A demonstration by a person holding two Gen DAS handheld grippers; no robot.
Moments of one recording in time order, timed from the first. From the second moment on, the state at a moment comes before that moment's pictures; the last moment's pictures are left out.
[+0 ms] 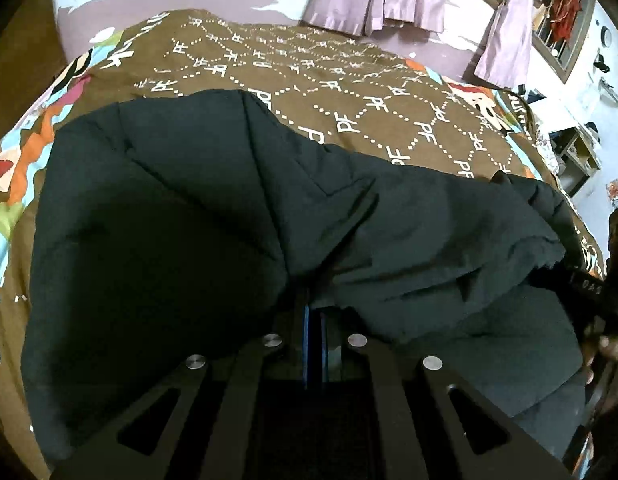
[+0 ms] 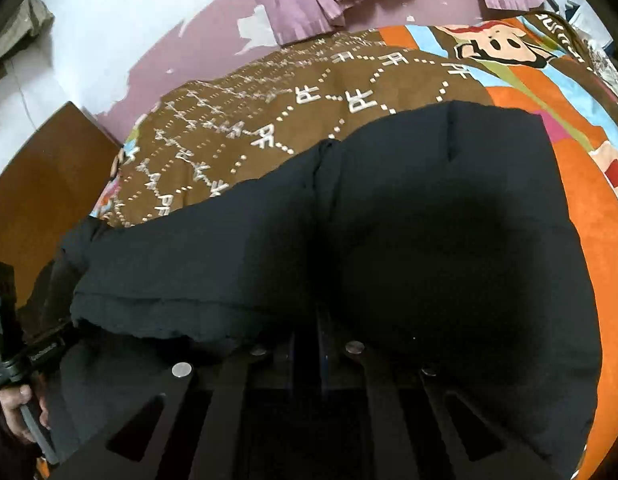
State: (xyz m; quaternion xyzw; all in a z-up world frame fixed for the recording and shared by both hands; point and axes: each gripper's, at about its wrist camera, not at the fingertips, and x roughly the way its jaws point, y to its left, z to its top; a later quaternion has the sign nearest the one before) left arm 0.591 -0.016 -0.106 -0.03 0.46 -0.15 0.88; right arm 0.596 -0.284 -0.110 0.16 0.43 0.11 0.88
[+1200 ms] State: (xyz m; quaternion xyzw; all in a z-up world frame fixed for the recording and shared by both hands) left arm 0.580 -0.047 -0.049 -0.05 0.39 -0.26 0.88; right arm 0.615 -0.234 -0.101 0.08 0.47 0.18 0.86
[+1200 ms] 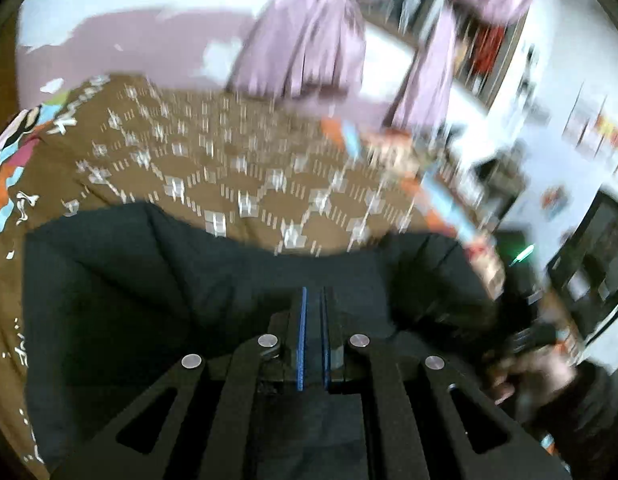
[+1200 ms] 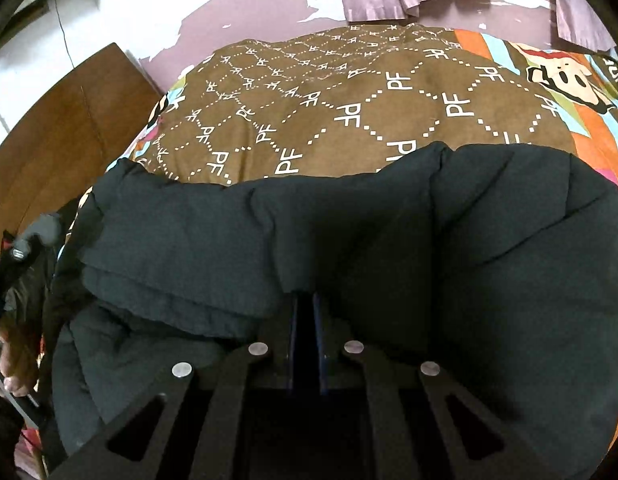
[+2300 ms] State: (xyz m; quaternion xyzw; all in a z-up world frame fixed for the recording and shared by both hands) left arm 0.593 -0.085 -0.119 0.05 0.43 -0.18 0.89; right arm 0.602 -0.223 -0.108 0.02 0.44 0.15 0.89
